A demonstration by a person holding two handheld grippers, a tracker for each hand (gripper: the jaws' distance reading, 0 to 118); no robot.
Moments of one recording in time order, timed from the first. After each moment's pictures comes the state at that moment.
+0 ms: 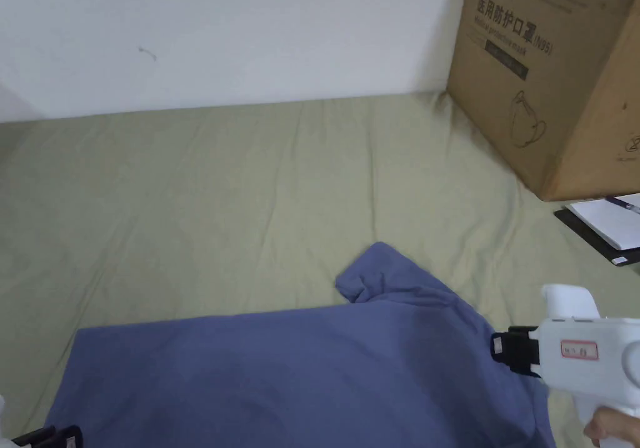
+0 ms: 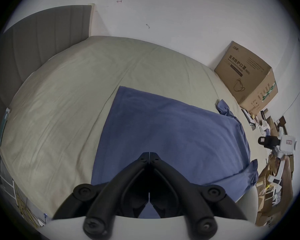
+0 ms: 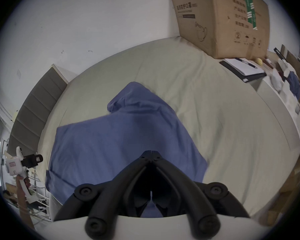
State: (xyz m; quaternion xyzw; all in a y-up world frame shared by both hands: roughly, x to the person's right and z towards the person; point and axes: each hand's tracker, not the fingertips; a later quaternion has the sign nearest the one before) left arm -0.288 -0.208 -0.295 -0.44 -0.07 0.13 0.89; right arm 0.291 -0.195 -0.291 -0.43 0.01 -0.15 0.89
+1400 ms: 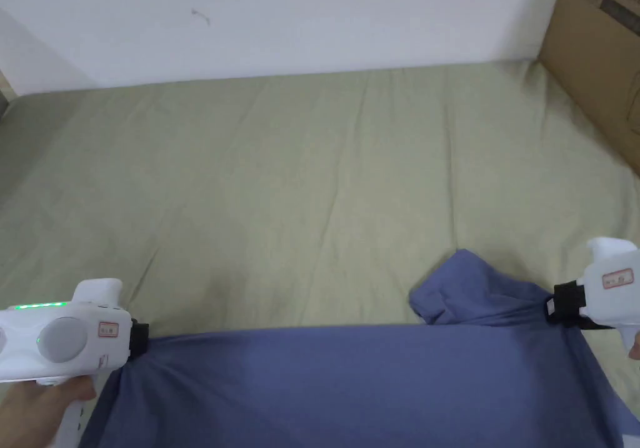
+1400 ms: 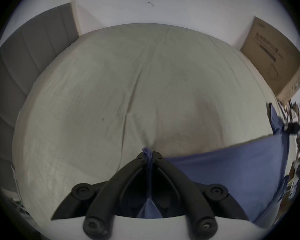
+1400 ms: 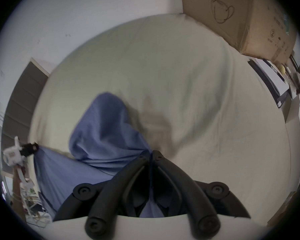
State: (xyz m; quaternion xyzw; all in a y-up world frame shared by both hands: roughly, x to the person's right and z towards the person) left arm -0.290 -0.262 -0.502 -0.51 -0.03 0.00 0.86; right arm 0.311 -0.230 -0.458 -0.51 -0.01 -0.14 0.85
